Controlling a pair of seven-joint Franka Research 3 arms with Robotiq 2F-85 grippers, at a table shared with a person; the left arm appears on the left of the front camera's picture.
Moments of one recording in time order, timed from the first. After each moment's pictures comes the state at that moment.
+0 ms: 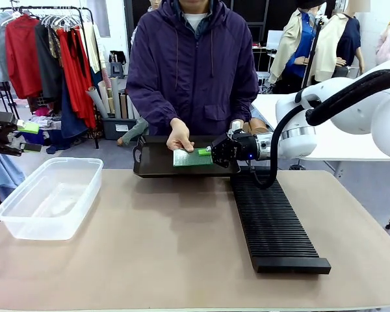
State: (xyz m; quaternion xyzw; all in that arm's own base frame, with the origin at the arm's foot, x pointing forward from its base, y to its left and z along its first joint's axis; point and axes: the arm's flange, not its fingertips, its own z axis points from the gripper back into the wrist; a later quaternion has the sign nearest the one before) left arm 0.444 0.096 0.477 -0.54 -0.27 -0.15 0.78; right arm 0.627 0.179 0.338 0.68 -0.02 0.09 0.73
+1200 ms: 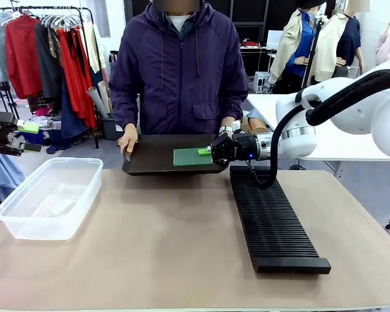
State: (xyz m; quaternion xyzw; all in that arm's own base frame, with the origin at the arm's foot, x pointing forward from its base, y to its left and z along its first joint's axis) left arm 0.444 0.096 0.477 -0.54 -0.27 -0.15 0.78; right arm 0.627 0.179 0.339 0.68 -0.02 0.09 0.73
